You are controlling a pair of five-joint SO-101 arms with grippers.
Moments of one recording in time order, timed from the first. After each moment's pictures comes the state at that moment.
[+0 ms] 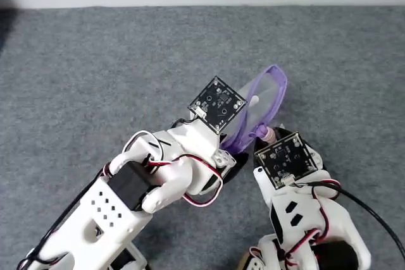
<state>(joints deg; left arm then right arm) 42.3 -40.6 29.3 69.8 5.8 -12.4 -85.5 46.1 72.5 23.1</state>
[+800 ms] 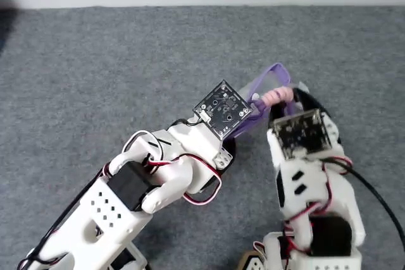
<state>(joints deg) 42.1 -40.7 29.1 69.3 0.1 -1.8 -75.2 47.8 47.3 23.2</state>
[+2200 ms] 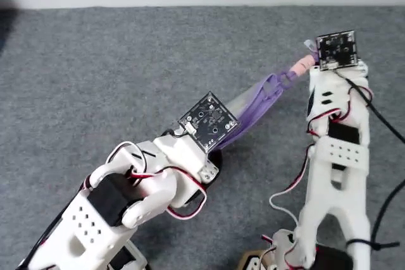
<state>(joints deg) 42.3 -47.7 29.3 78.6 0.0 14.8 -22.5 39.1 6.4 24.7</state>
